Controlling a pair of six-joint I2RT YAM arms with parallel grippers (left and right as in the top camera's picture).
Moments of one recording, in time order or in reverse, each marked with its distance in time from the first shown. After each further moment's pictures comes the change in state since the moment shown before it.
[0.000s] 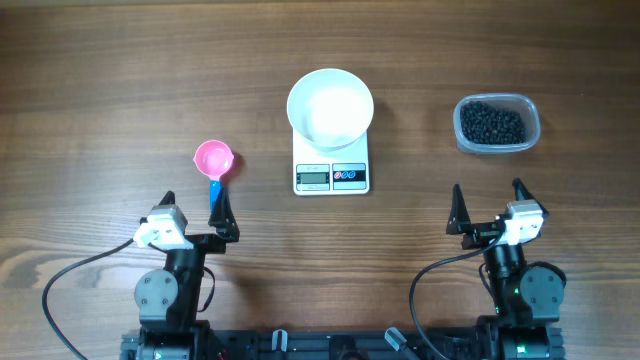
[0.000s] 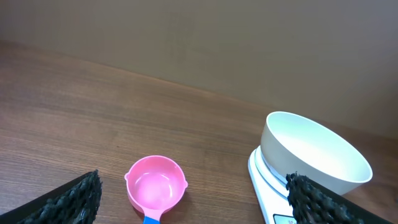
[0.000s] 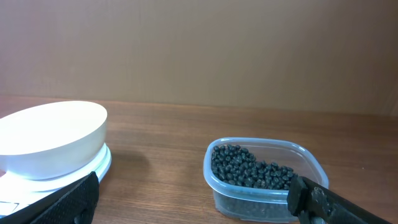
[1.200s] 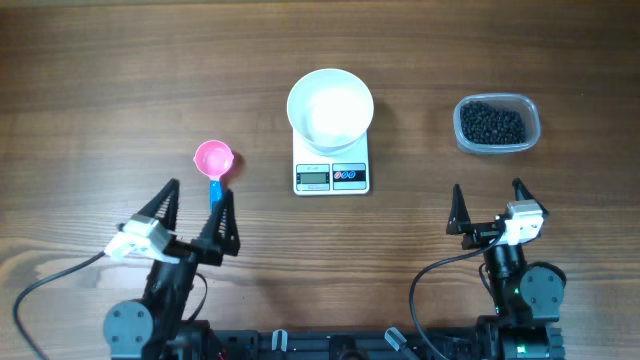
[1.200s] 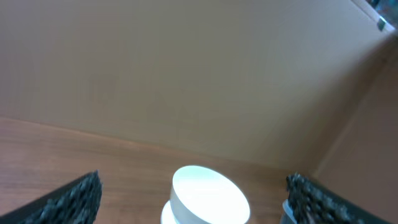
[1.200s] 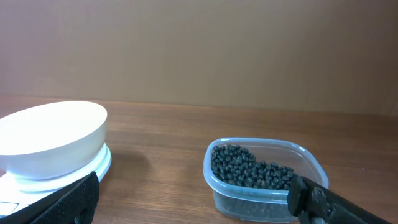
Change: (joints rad) left arm 0.000 0.005 0.253 -0.028 0.208 -0.148; right arm 0.000 0.000 0.000 0.000 0.000 0.000
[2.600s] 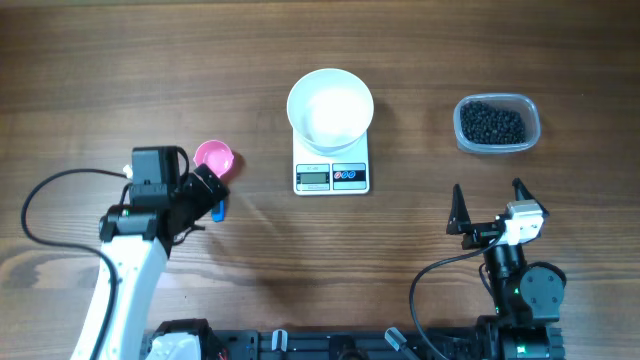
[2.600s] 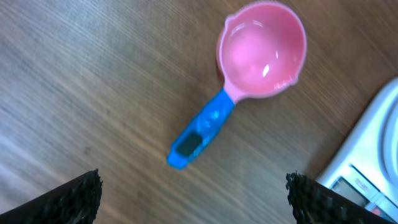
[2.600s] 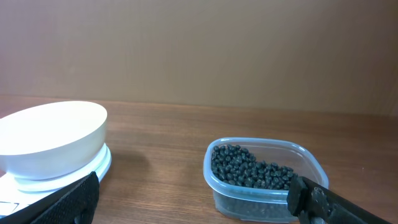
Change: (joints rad) left arm 0.060 1.138 0.476 -0.622 -0.237 -0.225; right arm 0.000 0.000 0.000 0.000 0.000 0.000
